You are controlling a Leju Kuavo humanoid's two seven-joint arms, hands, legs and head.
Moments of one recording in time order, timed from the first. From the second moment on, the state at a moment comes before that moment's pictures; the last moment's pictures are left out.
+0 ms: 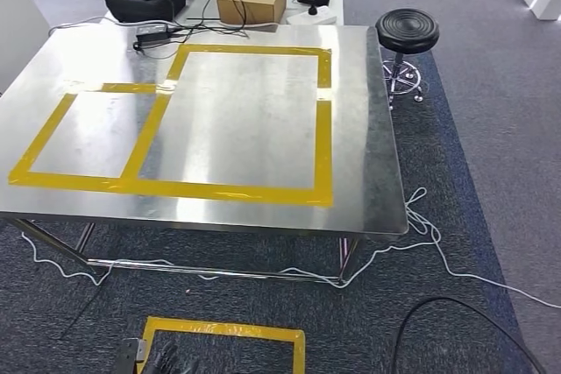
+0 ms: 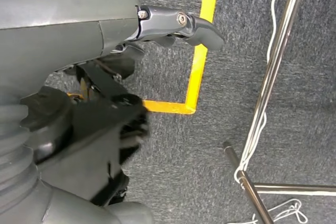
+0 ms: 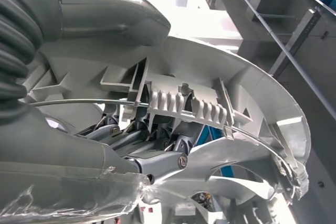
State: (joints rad) left arm -0.07 -0.25 1.22 -0.18 -0.83 -0.35 -0.57; right arm 0.46 0.35 0.05 -2.31 0.43 -0.69 -0.69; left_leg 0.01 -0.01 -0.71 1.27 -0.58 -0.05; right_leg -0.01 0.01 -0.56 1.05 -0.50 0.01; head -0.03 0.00
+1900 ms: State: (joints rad) left arm -0.10 -0.22 1.22 -0.18 -0.86 -0.39 -0.51; right arm -0.19 -0.14 -0.03 -1.31 0.69 -0.32 -0.16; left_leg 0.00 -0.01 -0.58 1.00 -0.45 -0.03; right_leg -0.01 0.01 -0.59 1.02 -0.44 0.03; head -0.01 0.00
